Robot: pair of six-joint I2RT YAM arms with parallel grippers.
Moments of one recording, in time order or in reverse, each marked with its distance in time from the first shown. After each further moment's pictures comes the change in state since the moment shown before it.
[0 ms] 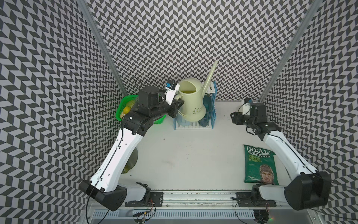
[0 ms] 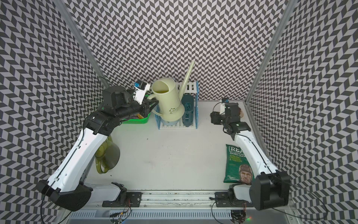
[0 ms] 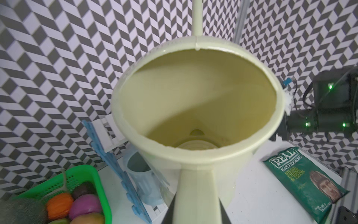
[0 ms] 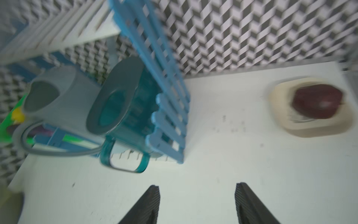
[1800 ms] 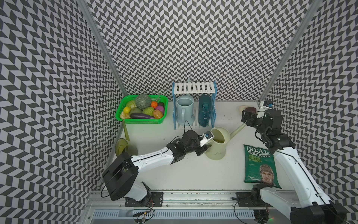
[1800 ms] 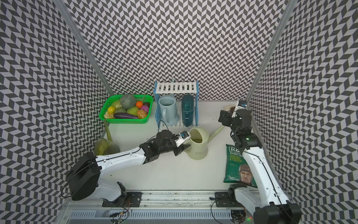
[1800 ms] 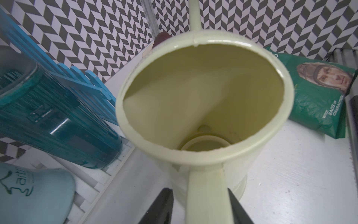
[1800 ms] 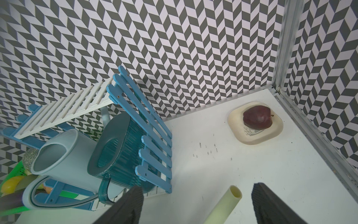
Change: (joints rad) left arm -0.465 0.142 -0.848 0.829 -0.129 0.188; right arm -0.122 -0.309 -0.141 0.078 0.159 0.128
